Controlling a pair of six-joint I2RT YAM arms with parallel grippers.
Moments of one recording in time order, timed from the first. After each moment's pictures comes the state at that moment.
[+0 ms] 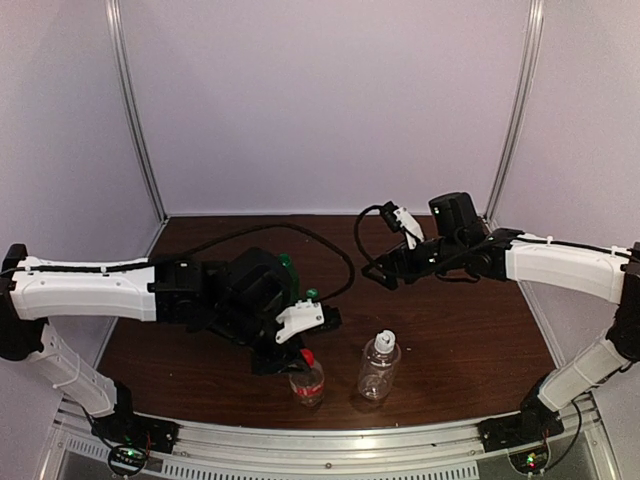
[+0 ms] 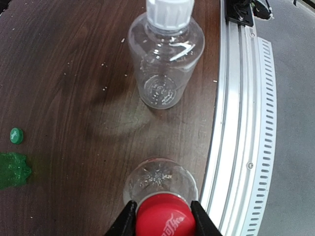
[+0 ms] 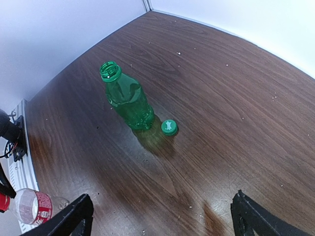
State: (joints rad) left arm -1.20 1.45 1.14 -0.65 0.16 0.12; right arm 0.62 1.44 1.02 -0.16 -0.34 0.07
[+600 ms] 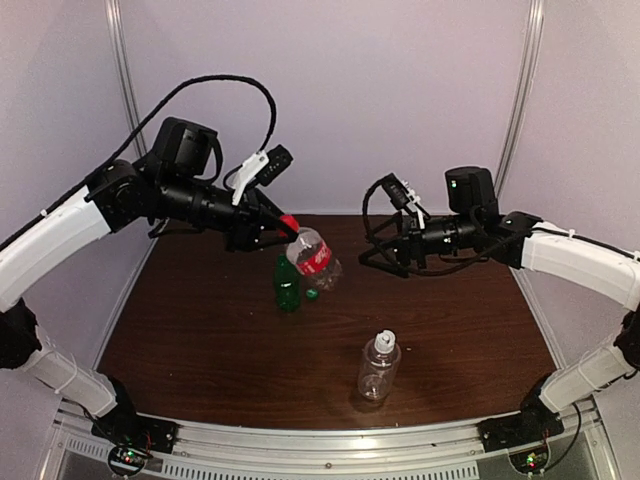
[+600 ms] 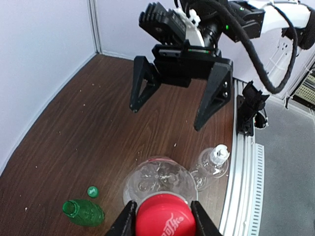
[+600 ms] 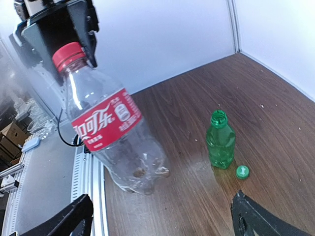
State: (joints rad) left arm -0.85 1.39 1.52 -0.71 0.41 0.16; right arm 0.62 1.37 1.11 -0.15 -0.75 0.02
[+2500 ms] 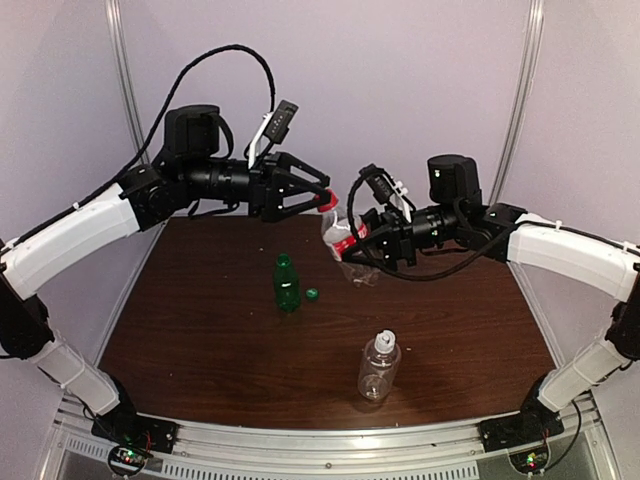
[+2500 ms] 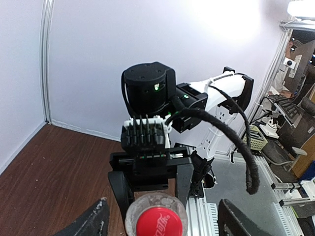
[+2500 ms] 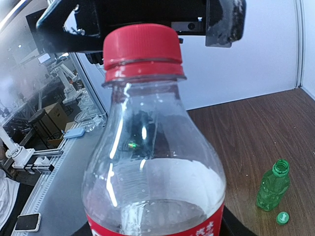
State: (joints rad) left arm -0.80 1.50 1.54 -0.19 0.80 -0.13; right arm 0.72 1.45 1.24 -0.09 -0.99 0.03
